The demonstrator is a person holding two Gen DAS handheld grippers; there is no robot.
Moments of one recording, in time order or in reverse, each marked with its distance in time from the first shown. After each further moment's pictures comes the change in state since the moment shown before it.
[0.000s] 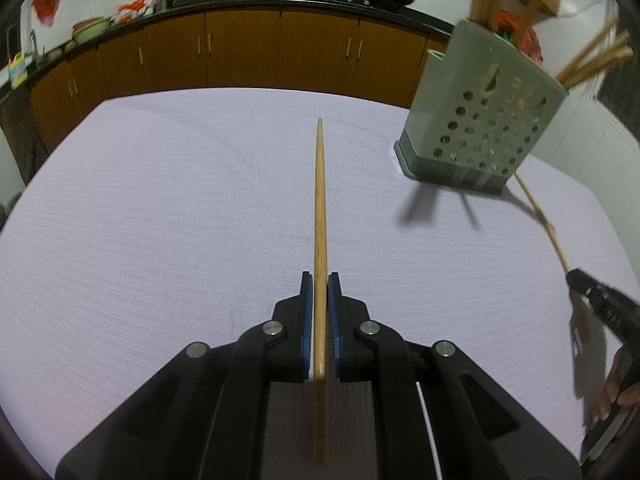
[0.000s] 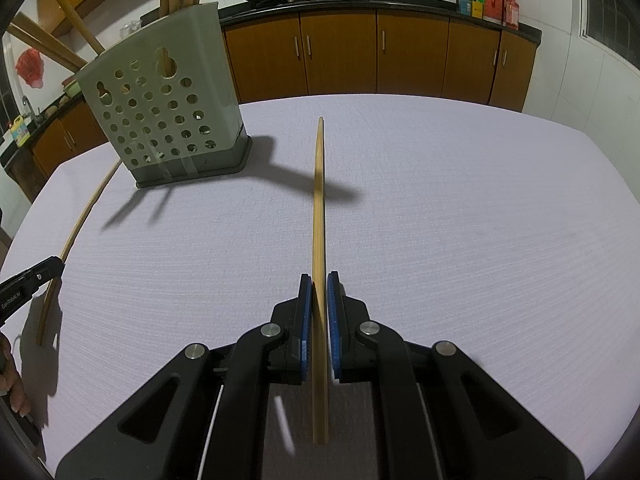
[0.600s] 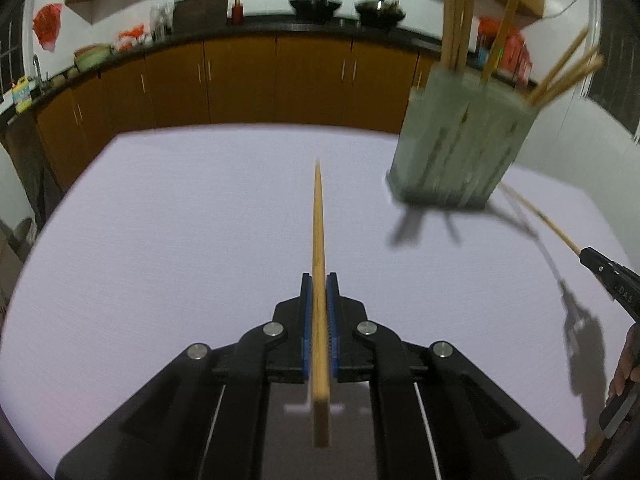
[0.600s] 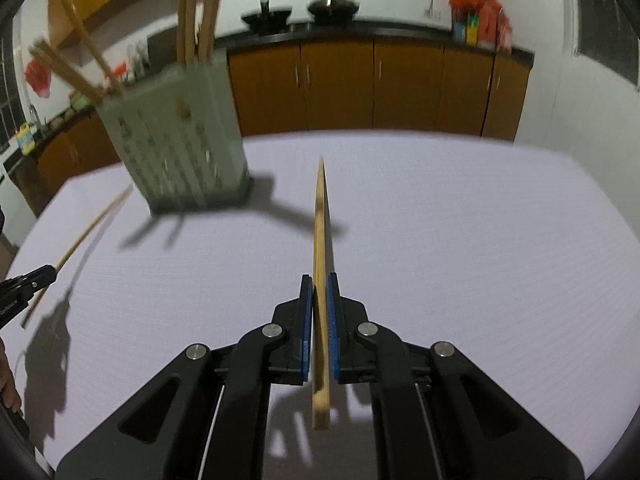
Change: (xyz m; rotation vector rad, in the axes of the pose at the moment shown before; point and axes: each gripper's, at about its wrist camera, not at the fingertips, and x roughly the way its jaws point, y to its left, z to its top) left arm -0.050 0.001 0.011 0.035 -0.118 0.004; right arm -0.047 0.000 0.016 -0.009 -0.158 -0.007
